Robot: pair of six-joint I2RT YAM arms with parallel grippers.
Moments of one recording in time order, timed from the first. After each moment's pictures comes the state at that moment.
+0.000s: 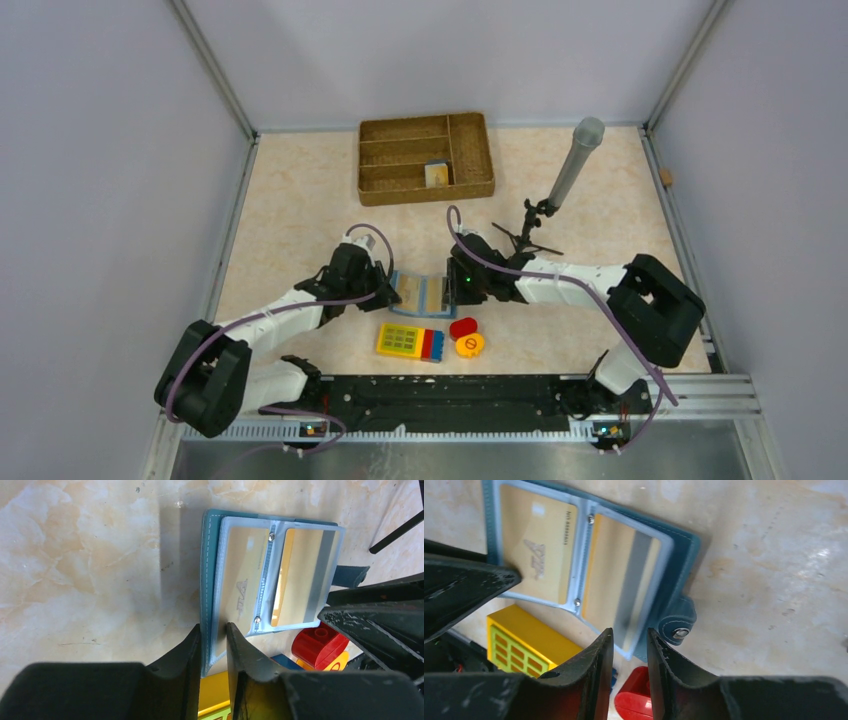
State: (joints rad) left arm -0.49 1.19 0.45 -0.11 0.21 -0.72; right arm 0.91 1.58 0.86 -0.20 -0.02 0.77
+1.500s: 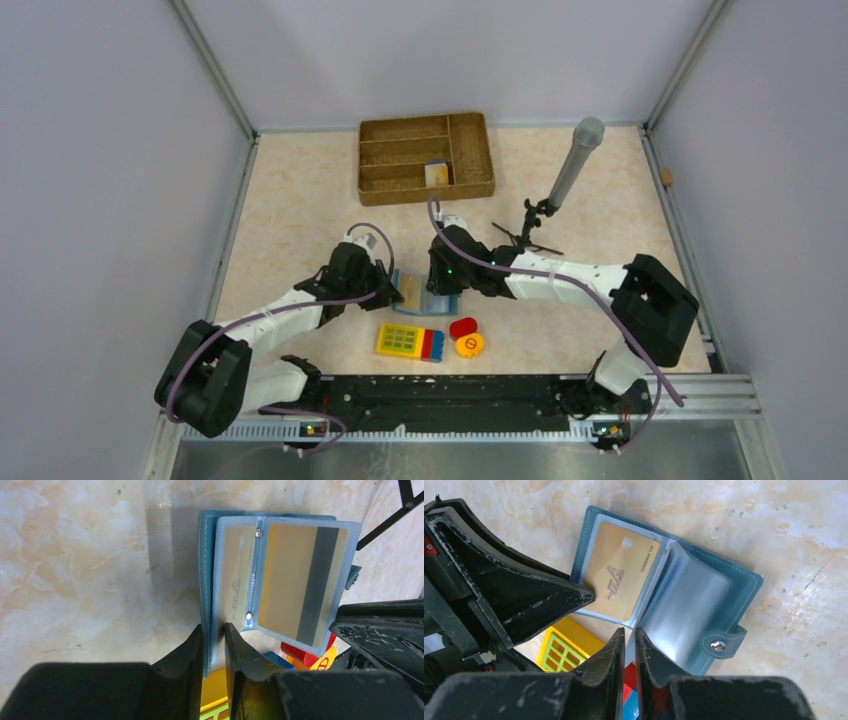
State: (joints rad) left arm -0.49 1.19 0.44 -0.07 0.25 -0.74; right arm 0.99 1.59 1.02 -0.25 0.08 0.74
